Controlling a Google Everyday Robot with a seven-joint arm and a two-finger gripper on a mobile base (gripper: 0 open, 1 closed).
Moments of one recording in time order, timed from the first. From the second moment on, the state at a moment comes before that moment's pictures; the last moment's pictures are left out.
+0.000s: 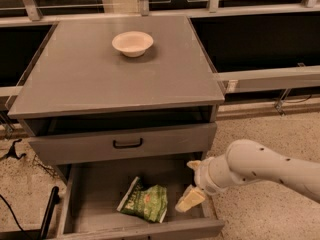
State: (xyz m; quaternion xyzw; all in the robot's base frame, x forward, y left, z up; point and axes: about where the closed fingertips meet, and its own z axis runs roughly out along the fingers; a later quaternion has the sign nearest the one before) arm 0.469 -0.097 0.582 -0.56 0.78 0.15 0.25
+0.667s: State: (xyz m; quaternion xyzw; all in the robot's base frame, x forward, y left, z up) arm 0.471 -0.095 0.577 -0.55 0.78 0.16 0.25
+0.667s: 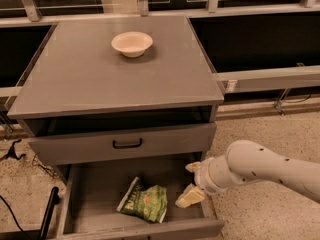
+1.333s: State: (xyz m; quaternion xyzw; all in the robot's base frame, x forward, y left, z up) arm 0.478 -0.058 0.519 -0.54 0.77 0.20 0.27
